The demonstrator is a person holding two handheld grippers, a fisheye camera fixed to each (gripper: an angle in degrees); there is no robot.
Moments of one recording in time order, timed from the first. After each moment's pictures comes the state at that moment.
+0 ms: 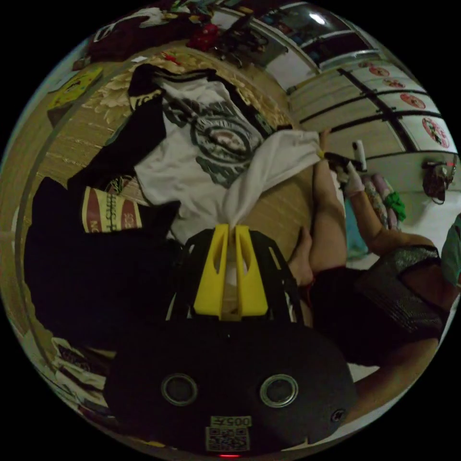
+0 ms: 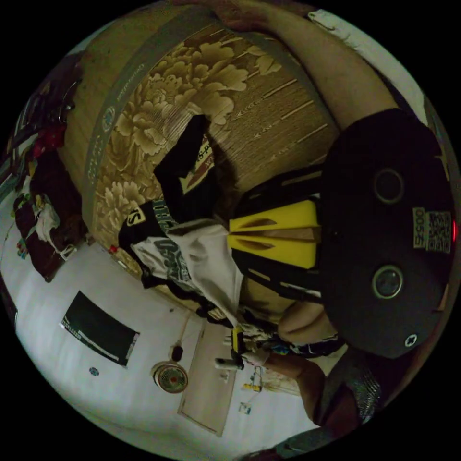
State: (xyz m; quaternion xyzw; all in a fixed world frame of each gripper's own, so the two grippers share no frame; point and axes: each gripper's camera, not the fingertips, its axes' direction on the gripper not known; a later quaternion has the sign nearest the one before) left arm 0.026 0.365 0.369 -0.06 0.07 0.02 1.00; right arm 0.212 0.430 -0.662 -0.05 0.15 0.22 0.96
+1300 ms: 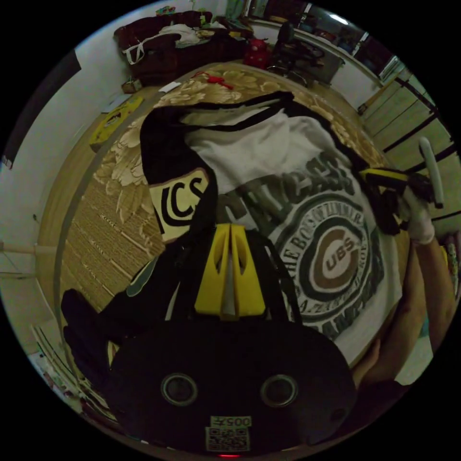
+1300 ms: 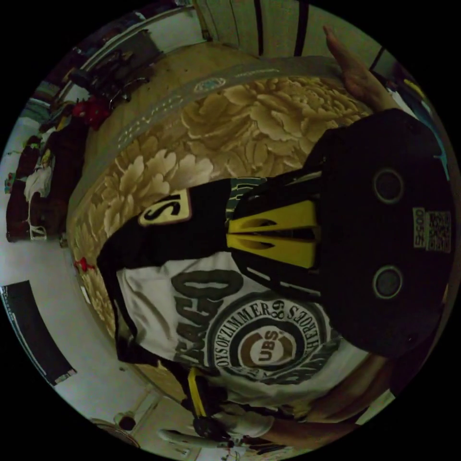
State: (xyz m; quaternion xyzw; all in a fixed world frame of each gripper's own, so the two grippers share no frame) left arm 0.177 0.323 0.446 0.03 -0.17 -0.05 0.98; right arm 0.181 0.275 -0.546 -0.15 0.40 0.11 0.90
